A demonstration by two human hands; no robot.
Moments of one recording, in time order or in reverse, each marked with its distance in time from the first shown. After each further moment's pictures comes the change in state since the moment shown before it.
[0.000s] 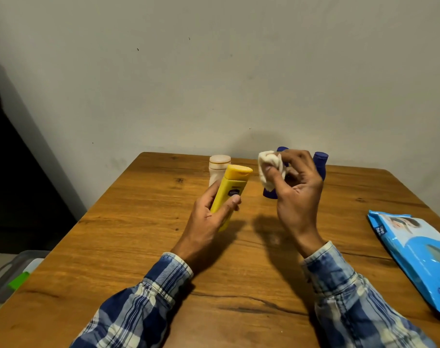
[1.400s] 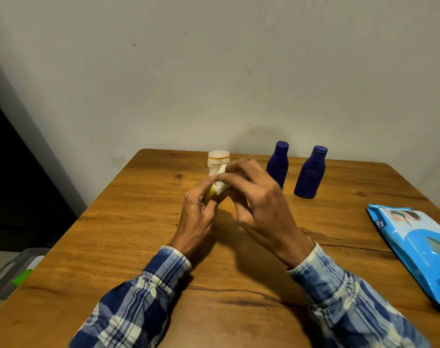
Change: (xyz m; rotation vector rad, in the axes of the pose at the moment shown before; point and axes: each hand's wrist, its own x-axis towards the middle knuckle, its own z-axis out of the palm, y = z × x) left_hand 0.004 -0.023 -0.012 0.188 0.125 0.112; right_hand -0.024 -0.026 0.018 -0.390 -0.502 -0.375
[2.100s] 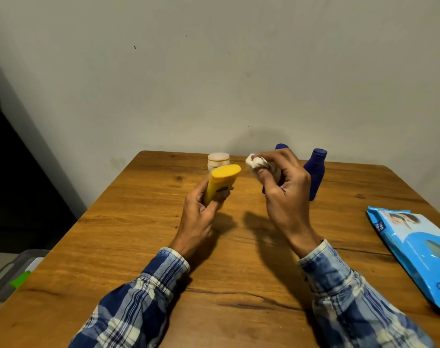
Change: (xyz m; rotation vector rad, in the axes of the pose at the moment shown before) left_hand 0.003 0.015 0.001 -0.142 0.000 -0.042; right_hand 0.007 0.026 -0.011 0.206 0.354 0.378
